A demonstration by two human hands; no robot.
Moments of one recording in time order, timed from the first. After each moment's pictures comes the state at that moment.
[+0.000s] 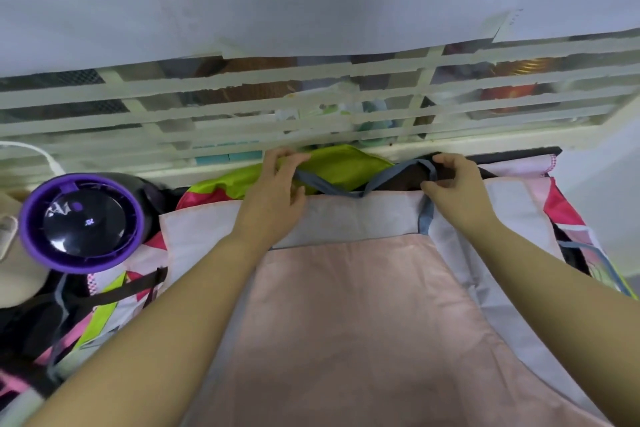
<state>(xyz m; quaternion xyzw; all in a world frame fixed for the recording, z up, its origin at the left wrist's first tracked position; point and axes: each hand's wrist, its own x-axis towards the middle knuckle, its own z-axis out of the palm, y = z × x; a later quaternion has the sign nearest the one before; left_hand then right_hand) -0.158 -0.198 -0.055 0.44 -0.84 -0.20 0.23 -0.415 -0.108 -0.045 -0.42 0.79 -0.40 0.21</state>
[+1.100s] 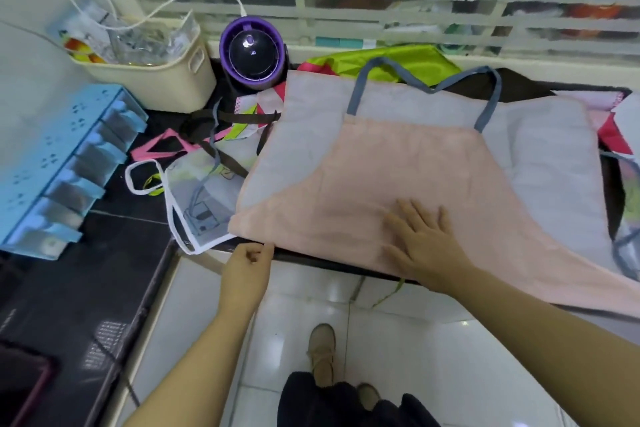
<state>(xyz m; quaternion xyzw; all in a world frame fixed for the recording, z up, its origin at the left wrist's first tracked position) 0.023 0.158 -0.094 0.78 -0.41 -0.38 0.28 -0.259 0.136 -0.099 -0.77 0.61 0.10 0.17</state>
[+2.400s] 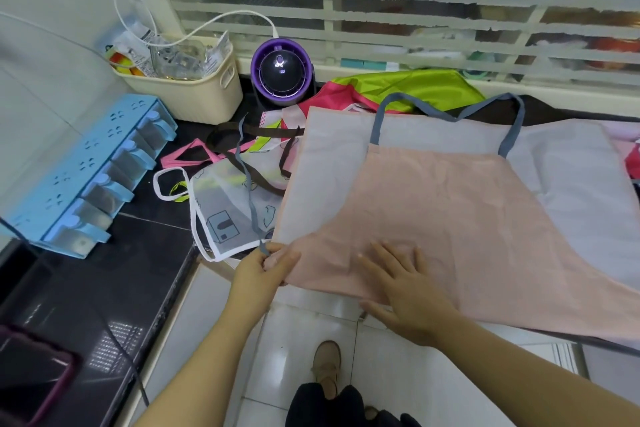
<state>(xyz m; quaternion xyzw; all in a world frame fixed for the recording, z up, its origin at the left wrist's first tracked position) 0.037 0.159 -0.074 0.68 -0.42 -0.48 0.36 -0.212 0.164 -0.101 -0.83 0.52 0.06 0.19</state>
